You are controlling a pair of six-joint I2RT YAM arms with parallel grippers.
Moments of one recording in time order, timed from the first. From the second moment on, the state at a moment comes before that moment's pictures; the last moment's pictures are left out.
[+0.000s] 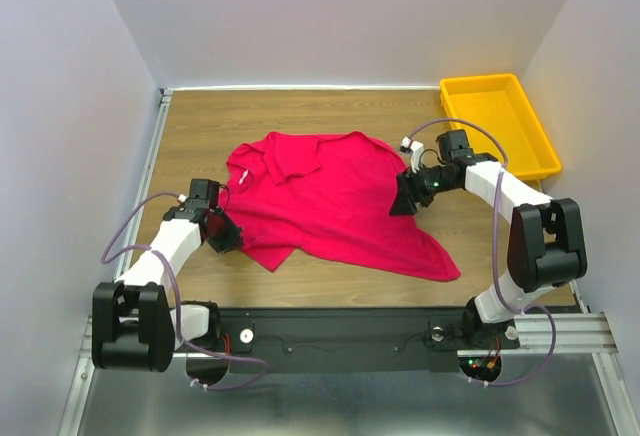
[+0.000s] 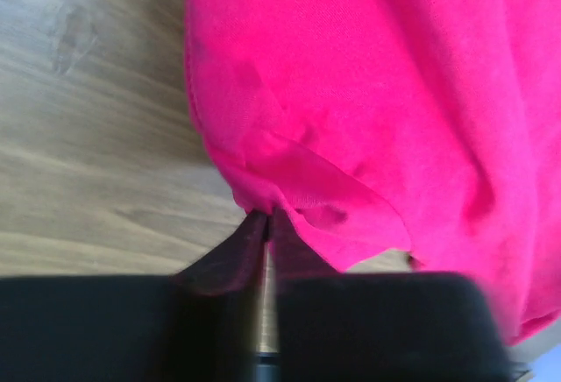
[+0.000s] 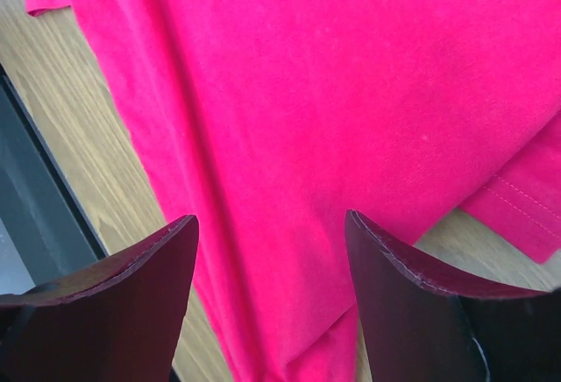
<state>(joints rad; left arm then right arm) -0.08 1.15 0.61 -0.63 0.07 -0.80 0.15 1.61 1.05 -0.59 -0.80 -0.36</state>
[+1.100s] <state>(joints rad) -0.08 0.73 0.82 -0.75 0.23 -0.70 0.10 1.91 1.55 -0.58 -0.65 -0.33</state>
